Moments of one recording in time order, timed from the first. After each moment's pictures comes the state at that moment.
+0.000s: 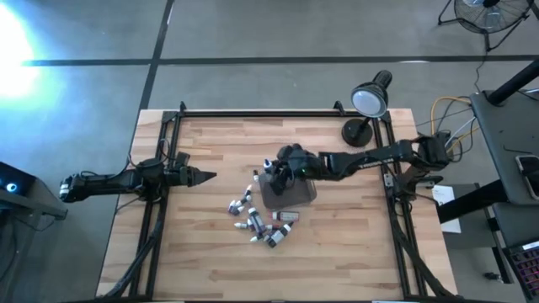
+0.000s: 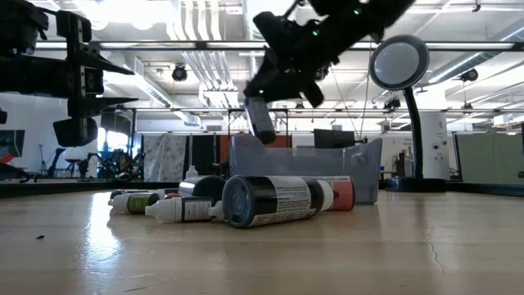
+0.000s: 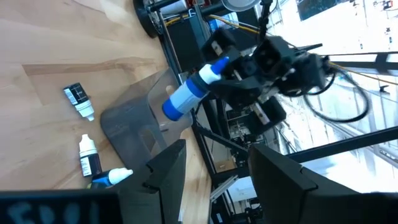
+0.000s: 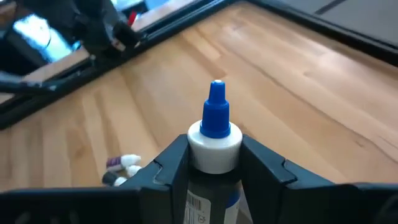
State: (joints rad) left arm 0.08 0.12 0.01 0.01 -0.05 -1.23; right arm 0.00 1.68 1.05 0.11 0.31 0.52
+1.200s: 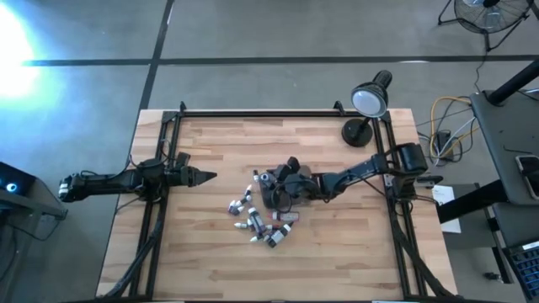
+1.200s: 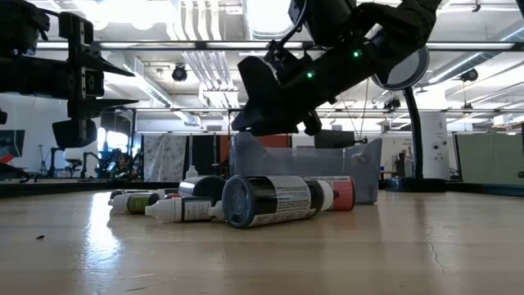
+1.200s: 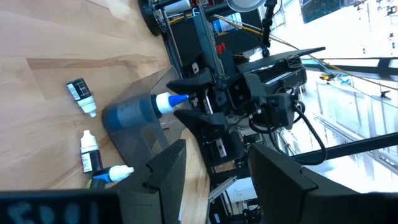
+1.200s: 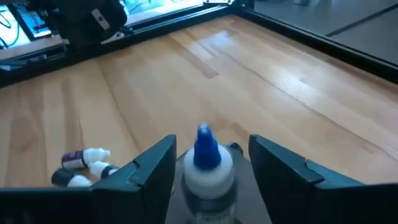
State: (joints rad) left arm 0.08 0.14 0.01 0.03 -0.05 -1.26; right arm 0.10 1.89 0.97 0.45 0.53 0.39
